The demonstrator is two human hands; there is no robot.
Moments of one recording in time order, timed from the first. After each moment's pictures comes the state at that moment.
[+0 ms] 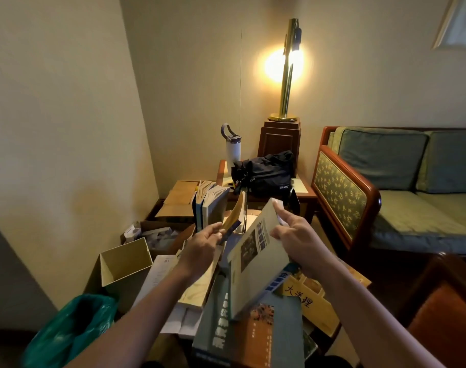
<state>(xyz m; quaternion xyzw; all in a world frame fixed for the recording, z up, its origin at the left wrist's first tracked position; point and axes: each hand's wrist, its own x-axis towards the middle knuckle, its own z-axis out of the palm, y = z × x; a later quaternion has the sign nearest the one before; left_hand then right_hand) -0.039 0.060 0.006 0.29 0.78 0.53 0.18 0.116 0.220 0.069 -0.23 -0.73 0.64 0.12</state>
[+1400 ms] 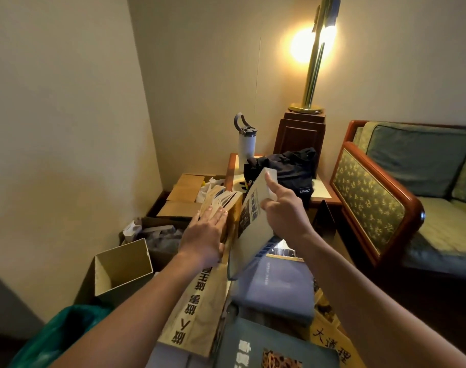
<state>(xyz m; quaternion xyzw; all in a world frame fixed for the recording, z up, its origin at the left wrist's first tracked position) -0.181 0.123 -0.022 0.44 0.89 0.05 -0.10 -0.049 0.260 0.076 -0.22 -0.79 0.53 0.22</state>
